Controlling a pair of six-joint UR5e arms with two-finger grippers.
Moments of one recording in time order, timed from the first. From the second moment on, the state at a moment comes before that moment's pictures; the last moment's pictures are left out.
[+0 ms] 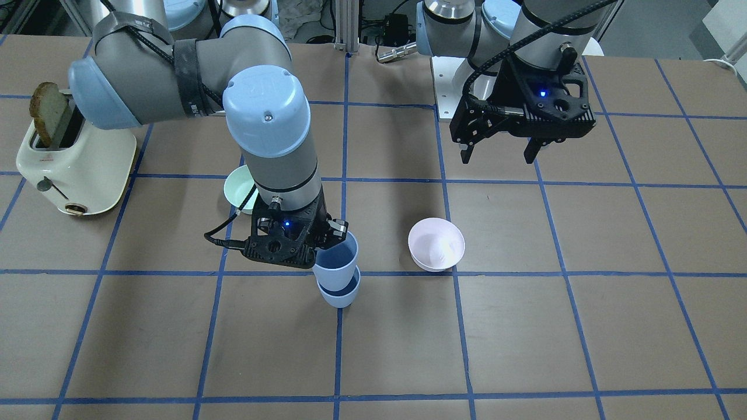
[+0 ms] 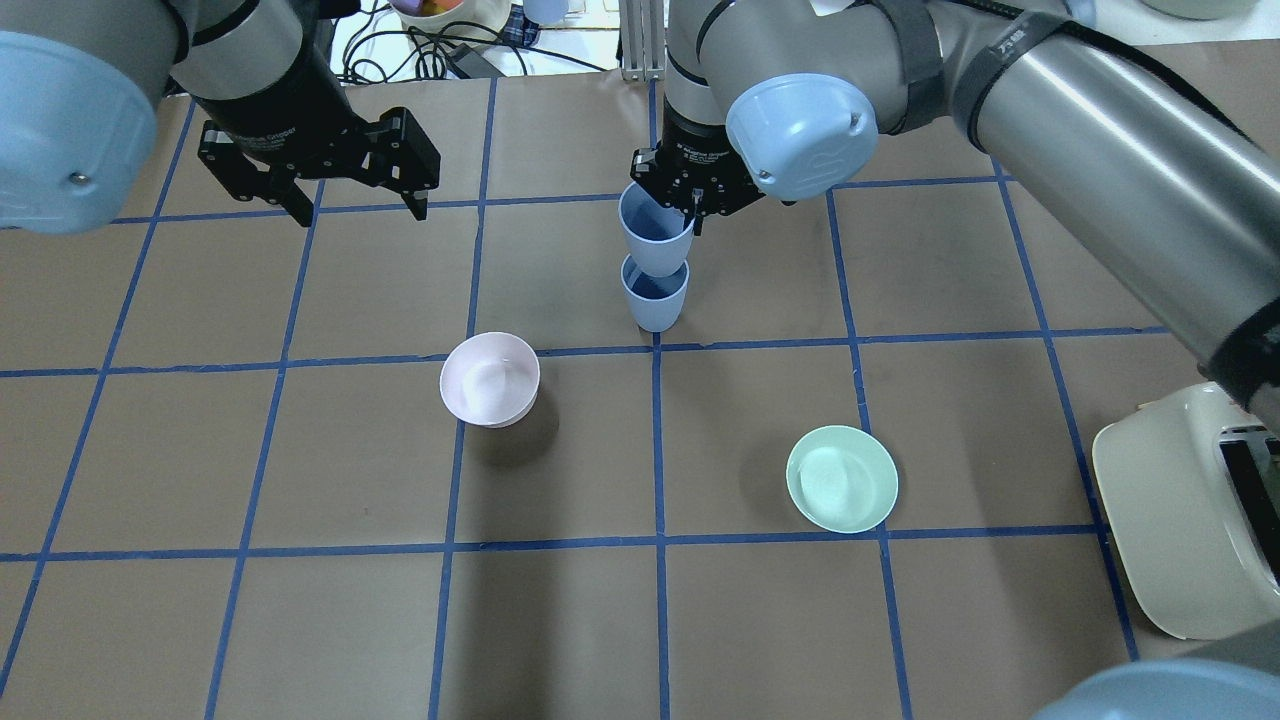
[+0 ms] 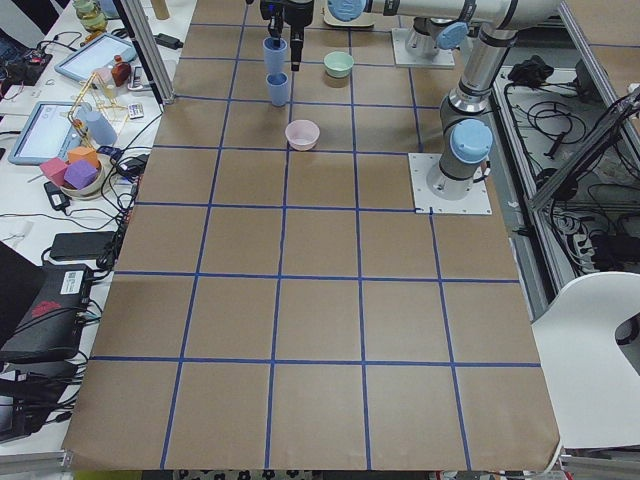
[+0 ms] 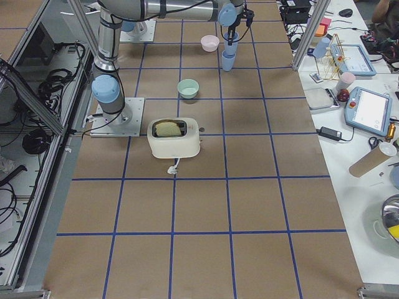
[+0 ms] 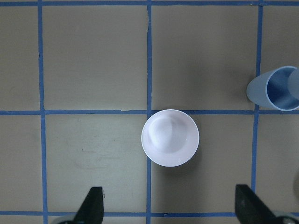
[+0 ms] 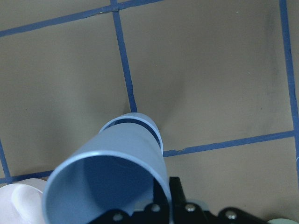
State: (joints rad) left arm -1.62 -1.59 -1.53 -1.51 1.58 -0.07; right arm 1.86 -1.17 1.40 -1.85 -1.52 0.46
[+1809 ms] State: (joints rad) left arm -1.62 -1.58 -1.53 -1.51 1.59 -0.06; right arm 1.69 -1.21 1.30 -1.69 -1.56 0.14
